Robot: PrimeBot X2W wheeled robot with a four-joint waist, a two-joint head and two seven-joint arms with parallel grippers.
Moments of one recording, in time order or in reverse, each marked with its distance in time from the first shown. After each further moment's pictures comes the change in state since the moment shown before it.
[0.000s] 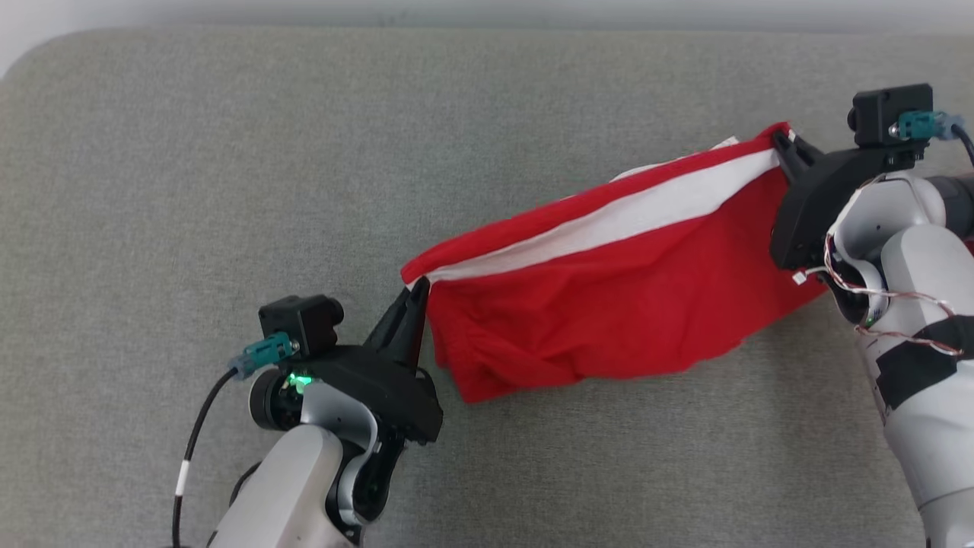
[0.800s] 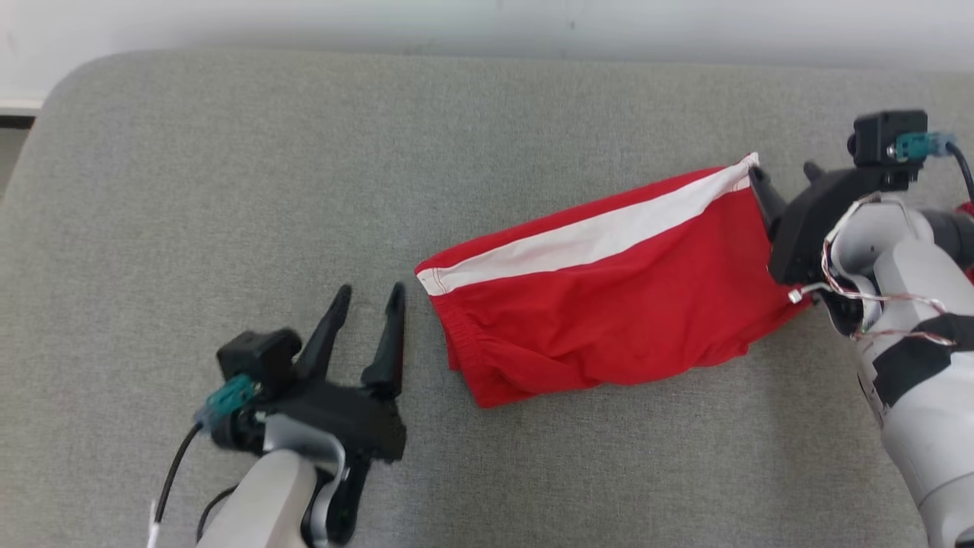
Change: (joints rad) left arm 0.000 0.033 0.007 0.075 0.036 -0.011 -0.190; right arm -0.086 0.005 0.057 0.245 0.104 0.000 -0.090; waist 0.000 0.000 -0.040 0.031
